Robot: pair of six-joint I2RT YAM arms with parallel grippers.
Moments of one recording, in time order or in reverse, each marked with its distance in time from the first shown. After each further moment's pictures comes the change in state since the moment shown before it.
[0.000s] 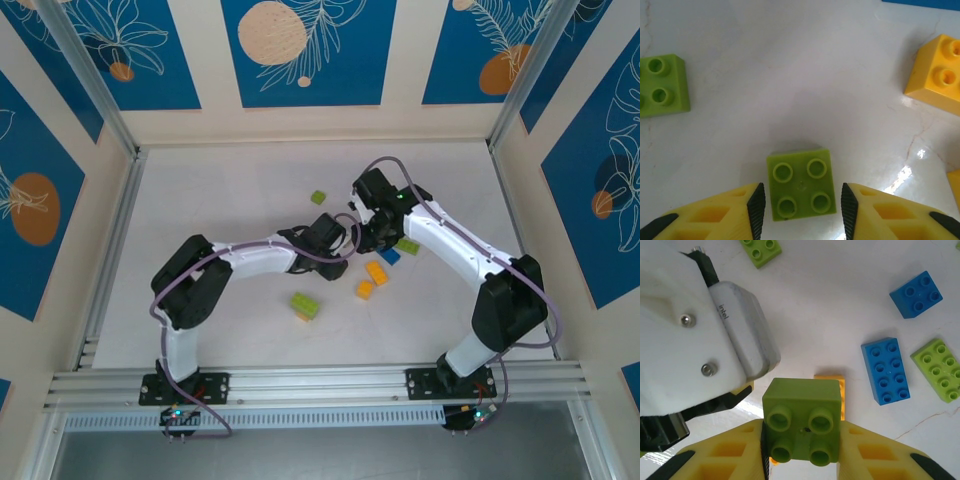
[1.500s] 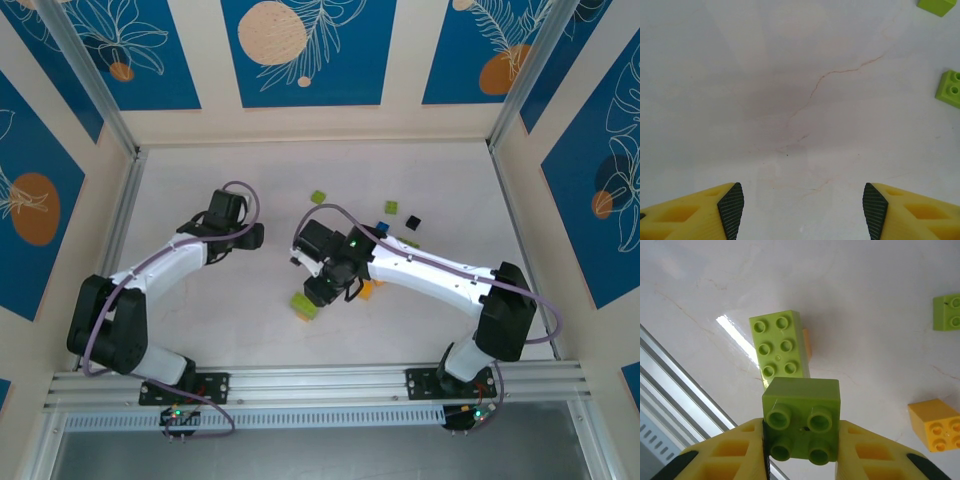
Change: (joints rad) left arm 0.489 -0.478 -0.326 -0.029 -0.080 -0.097; right arm 0.460 -0.002 0.001 -0.026 -0.073 0.068
